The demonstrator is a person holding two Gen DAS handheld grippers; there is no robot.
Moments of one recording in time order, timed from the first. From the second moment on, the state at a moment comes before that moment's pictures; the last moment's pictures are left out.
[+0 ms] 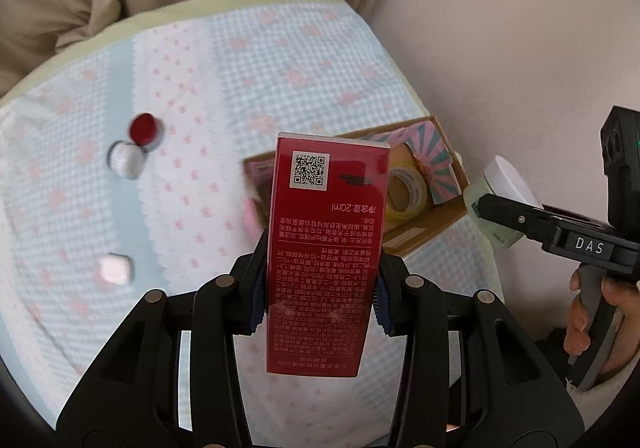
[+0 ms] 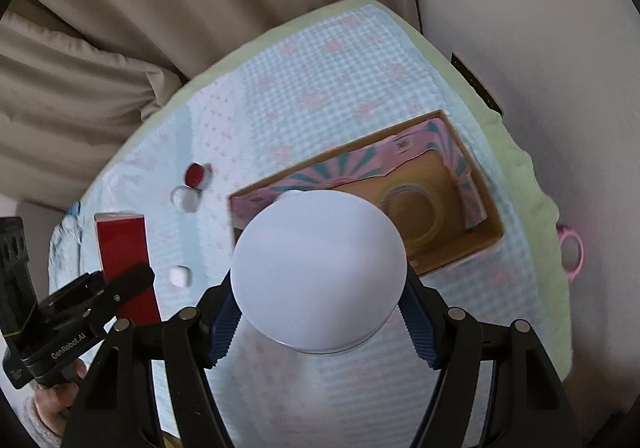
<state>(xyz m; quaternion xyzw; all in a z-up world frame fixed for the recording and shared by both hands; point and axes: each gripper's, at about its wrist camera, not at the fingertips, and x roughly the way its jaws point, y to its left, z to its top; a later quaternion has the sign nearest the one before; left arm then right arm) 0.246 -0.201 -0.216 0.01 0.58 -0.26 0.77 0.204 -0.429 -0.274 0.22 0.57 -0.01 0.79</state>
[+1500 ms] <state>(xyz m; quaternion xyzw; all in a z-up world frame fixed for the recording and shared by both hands) 0.236 -0.292 -0.352 0.12 0.62 -0.21 0.74 0.254 -0.508 -0.390 0.24 0.57 0.04 0.79</state>
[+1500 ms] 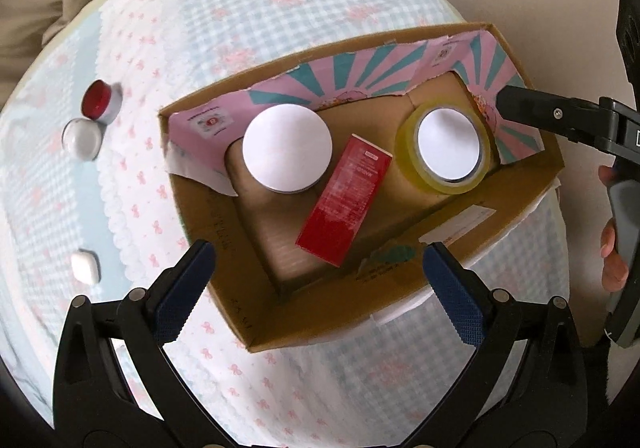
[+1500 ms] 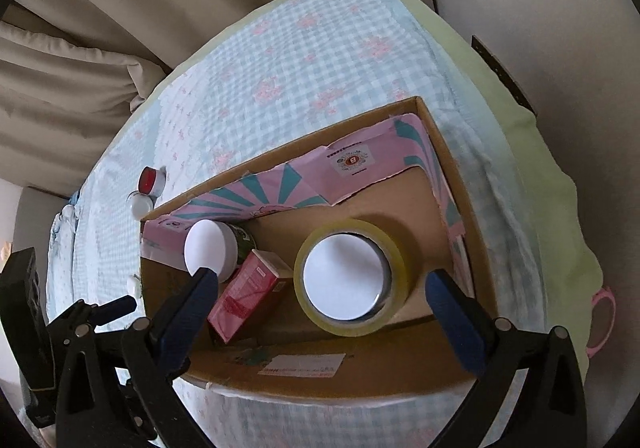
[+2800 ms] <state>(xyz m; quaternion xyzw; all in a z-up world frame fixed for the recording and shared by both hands) 0.120 -0.033 -0.188 0.09 0.52 -0.17 0.83 0.174 -0.293 -0.183 0.08 0.48 0.07 0.87</state>
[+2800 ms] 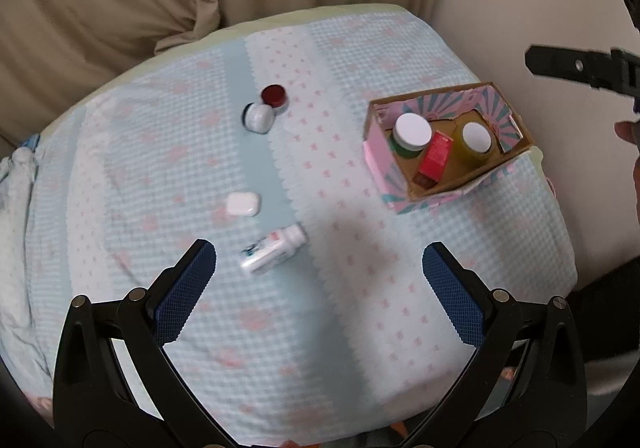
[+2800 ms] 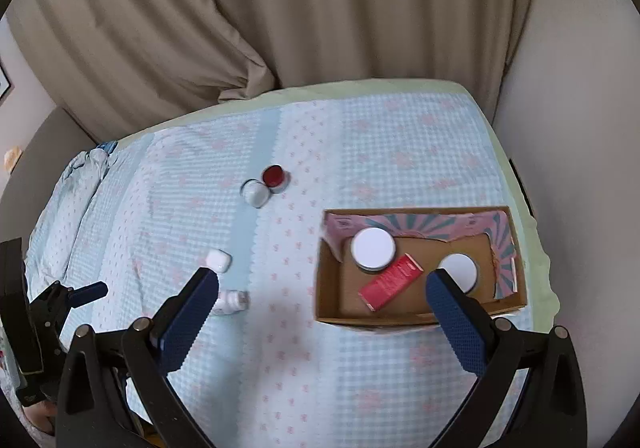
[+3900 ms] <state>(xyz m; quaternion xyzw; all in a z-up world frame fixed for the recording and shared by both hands) 0.204 0.015 -0.362 0.28 0.58 -0.30 0.71 0.336 -0.158 -0.287 0.14 0.58 0.07 0.80</state>
